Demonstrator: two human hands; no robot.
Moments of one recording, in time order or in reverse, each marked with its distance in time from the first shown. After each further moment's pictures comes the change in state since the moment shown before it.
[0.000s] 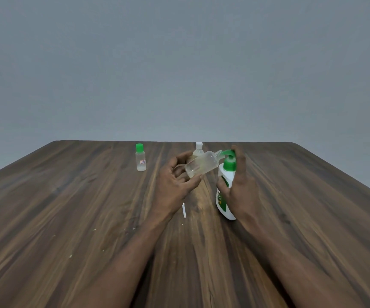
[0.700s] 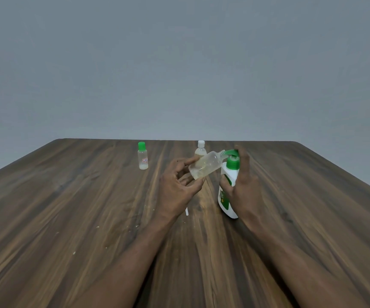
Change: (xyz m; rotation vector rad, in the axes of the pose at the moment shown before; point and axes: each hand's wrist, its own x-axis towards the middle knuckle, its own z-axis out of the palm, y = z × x) left_hand -0.009 -0.002 0.002 0.113 0.016 0.095; right_hand -0.002 0.003 0.001 0.055 0.030 -0.007
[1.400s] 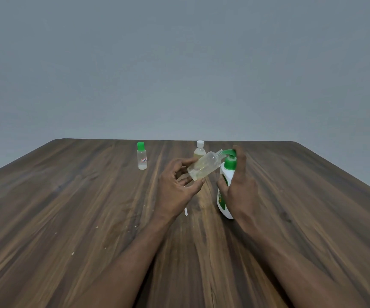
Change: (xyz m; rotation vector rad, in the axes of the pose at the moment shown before) left_hand 0.000 -0.003 -0.001 -0.051 0.015 0.001; right_hand -0.002 -0.004 0.006 -0.092 0.007 0.050
